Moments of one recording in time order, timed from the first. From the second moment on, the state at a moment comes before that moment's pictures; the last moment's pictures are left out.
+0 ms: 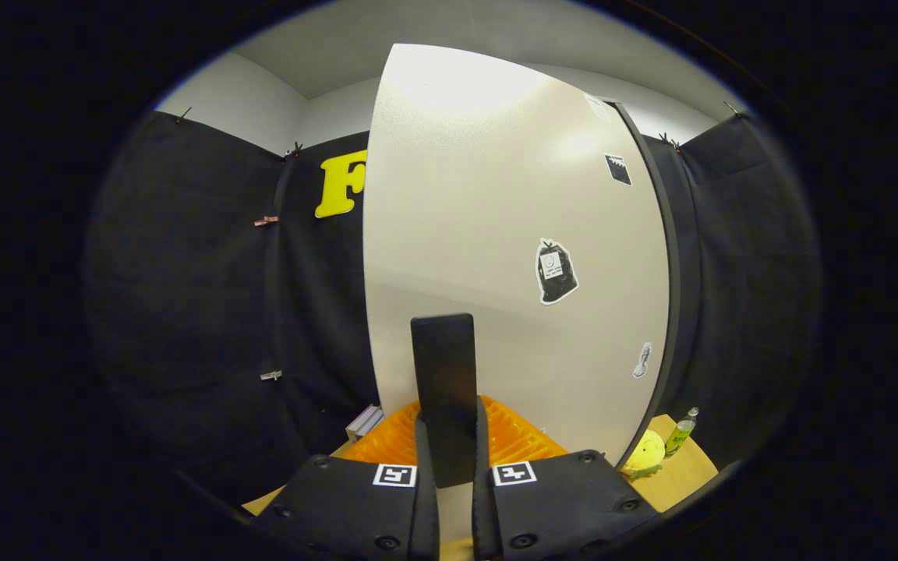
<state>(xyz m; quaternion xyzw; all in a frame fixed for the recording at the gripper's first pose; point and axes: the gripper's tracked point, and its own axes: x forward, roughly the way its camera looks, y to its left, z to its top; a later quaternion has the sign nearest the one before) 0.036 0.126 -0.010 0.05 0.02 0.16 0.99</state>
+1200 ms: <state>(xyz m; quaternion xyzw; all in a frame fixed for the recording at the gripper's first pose) -0.024 -0.069 -0.008 0.04 0.01 0.09 1.00</state>
